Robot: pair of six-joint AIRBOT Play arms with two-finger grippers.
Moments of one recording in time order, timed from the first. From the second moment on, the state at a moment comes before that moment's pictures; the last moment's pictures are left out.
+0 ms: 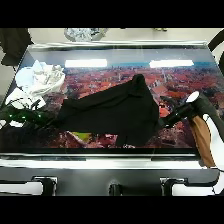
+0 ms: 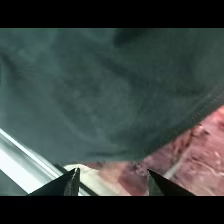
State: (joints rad) left arm 0.31 -1.55 1.05 1.15 -1.22 -1.43; right arm -0.19 -1.57 1.12 -1.10 1.44 0.90
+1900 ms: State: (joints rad) left arm 0.25 -0.79 1.89 1.21 -1.14 -1.49; right arm -0.18 -0.80 1.90 -1.42 1.16 0.89
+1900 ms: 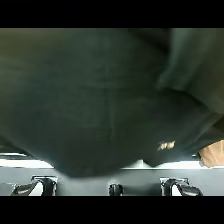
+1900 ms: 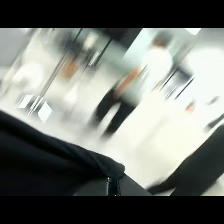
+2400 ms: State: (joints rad) left arm 0.25 -1.42 1.56 1.26 -1.32 -1.43; right arm -0.18 -1.61 1.83 -1.26 1.46 0.95
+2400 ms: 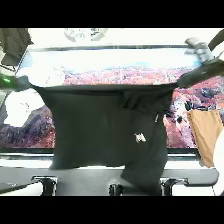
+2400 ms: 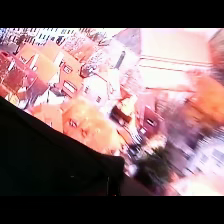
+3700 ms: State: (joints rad) left arm 0.25 -1.79 1.51 1.23 -1.63 -1.40; right arm -0.12 -1.81 1.57 -1.27 1.59 1.05
